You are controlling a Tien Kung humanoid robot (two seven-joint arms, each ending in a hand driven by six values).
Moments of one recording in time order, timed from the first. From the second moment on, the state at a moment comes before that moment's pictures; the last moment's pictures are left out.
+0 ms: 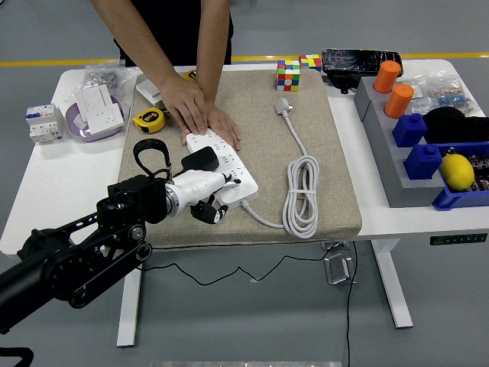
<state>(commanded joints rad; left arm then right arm) -0.60 0.20 -0.70 -1.27 1.93 -0.27 0.35 0.17 -0.35 0.45 0.44 -0.20 -0.53 -0.09</state>
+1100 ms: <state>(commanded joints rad) -0.60 0.20 -0.68 -1.26 1.95 -0.28 0.35 0.17 -0.36 0.46 0.44 -0.20 -0.53 -0.09</state>
